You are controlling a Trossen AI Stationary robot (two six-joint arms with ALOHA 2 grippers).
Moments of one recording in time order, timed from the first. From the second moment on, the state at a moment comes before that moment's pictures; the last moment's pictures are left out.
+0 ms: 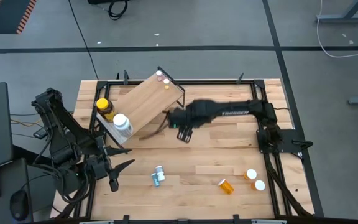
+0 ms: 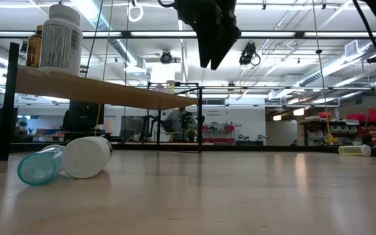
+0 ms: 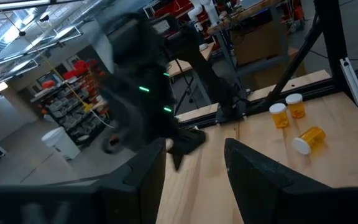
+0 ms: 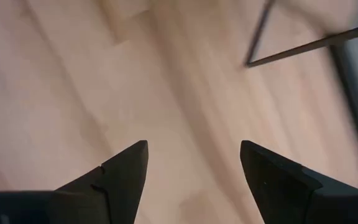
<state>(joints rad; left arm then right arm) -1.04 1.16 1.08 -0.24 -1.39 0.09 0.05 2.04 2.06 -1.39 0.32 0.47</state>
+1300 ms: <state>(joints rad) -1.04 1.16 1.08 -0.27 -1.35 0.04 0.42 2.04 1.40 -0.12 0.45 -0.16</state>
